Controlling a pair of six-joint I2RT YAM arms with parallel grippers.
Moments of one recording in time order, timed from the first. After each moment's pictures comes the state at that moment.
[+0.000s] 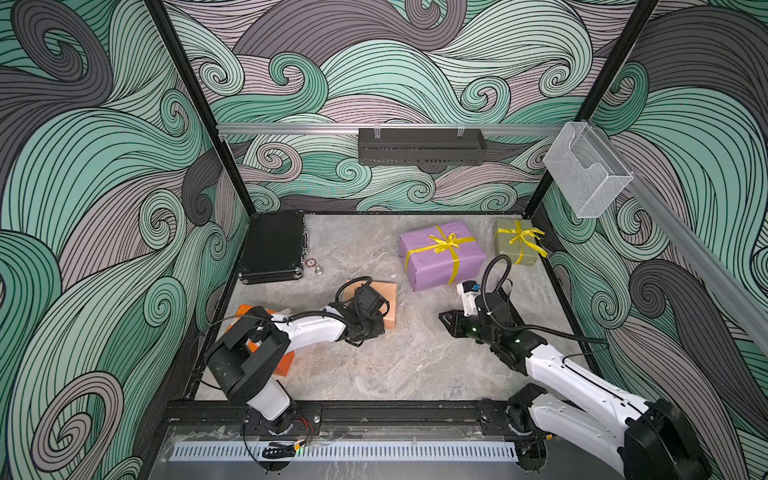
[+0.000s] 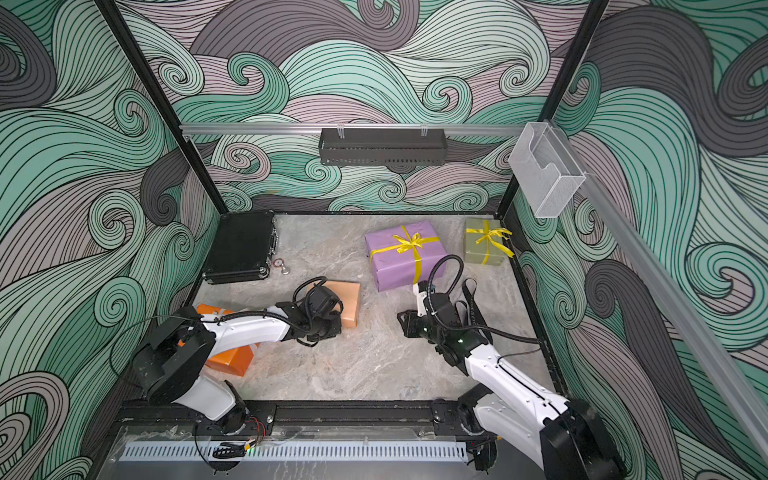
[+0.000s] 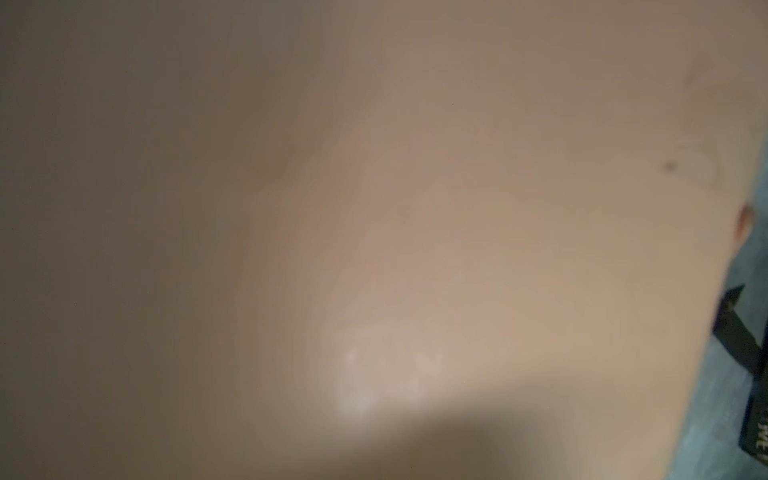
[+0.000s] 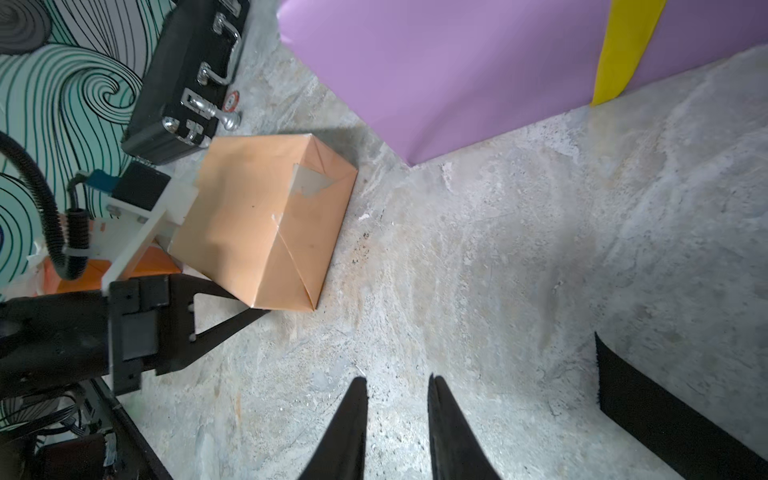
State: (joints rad) left arm -0.77 1.60 0.80 -0.29 -0.04 -0.94; right arm 0.52 0.95 0.40 -0.10 -0.17 0.53
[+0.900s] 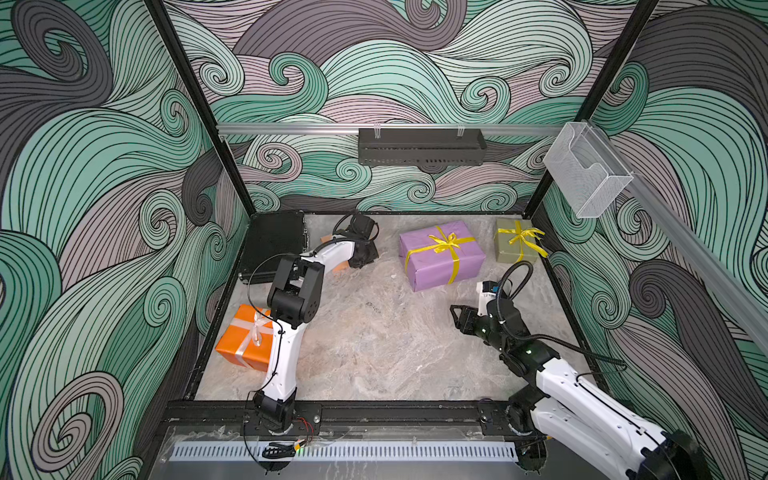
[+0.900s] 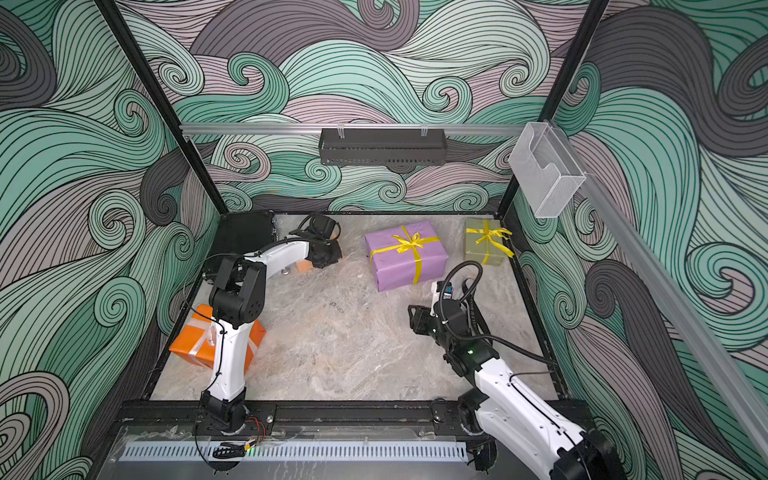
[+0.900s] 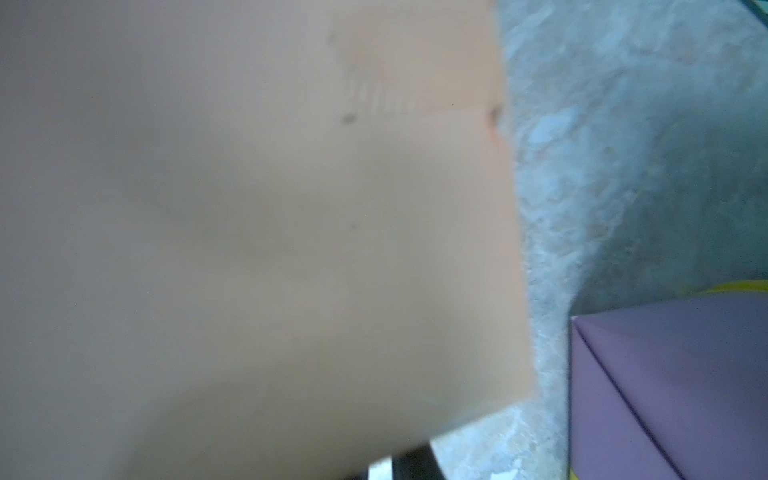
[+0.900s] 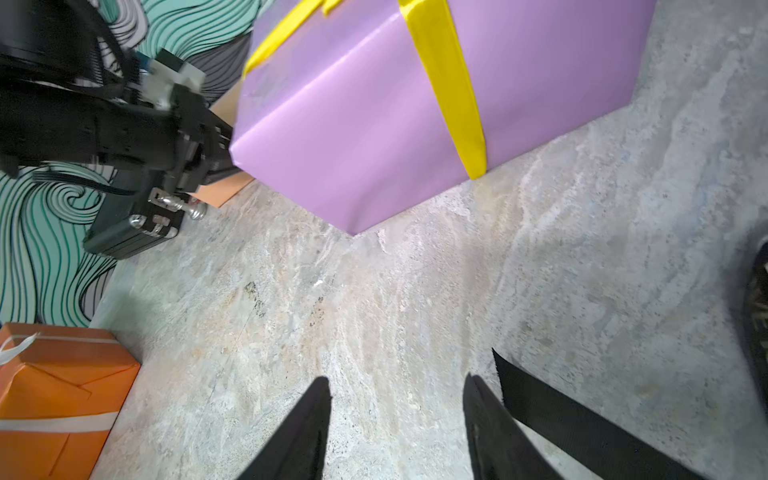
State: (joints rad) left arm -0.40 2.20 1.75 -0.60 0.00 -0.65; right arm 0.49 0.83 0.36 -0.14 0.03 0.59
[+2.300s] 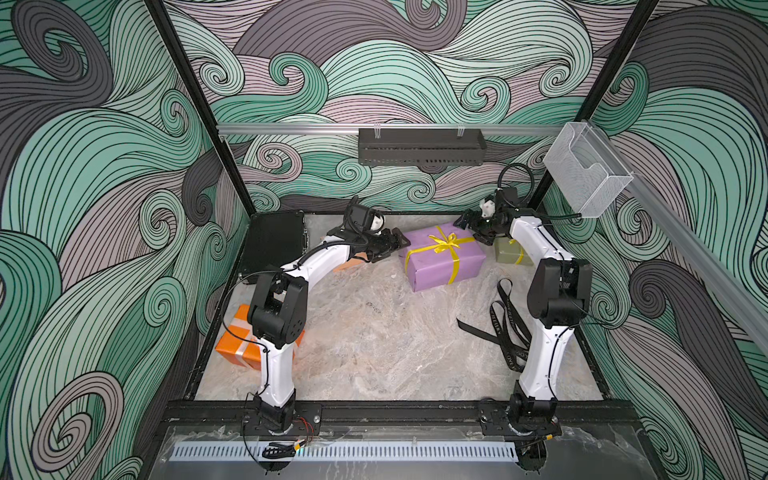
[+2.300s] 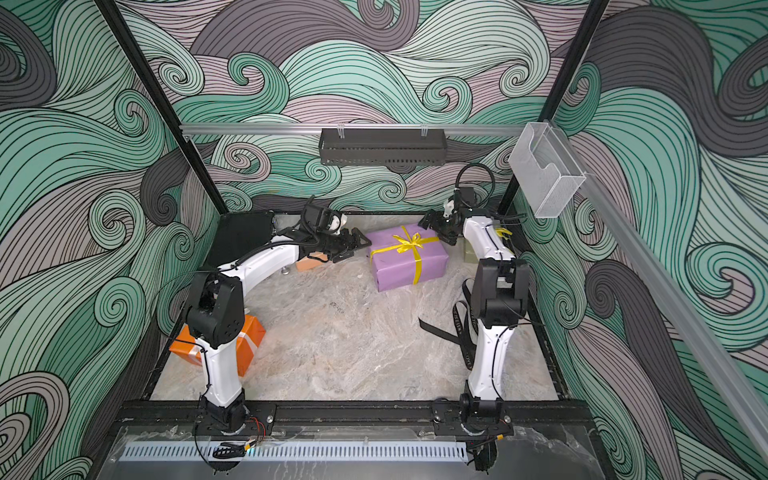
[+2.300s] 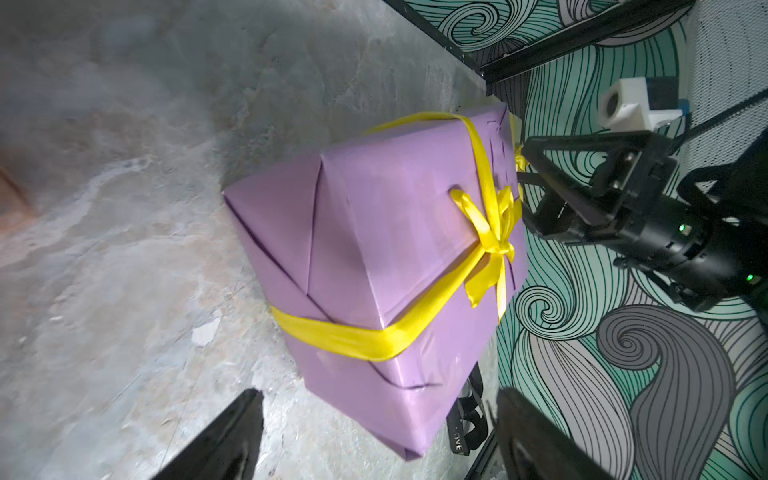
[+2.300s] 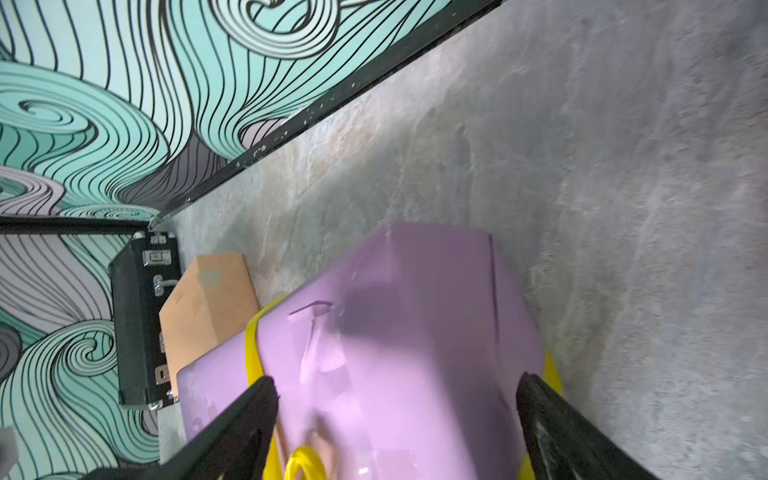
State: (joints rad) left arm -0.45 2.01 1.62 -0.38 0.53 -0.74; right arm 0.01 2.09 1.79 -0.65 -0.45 0.41
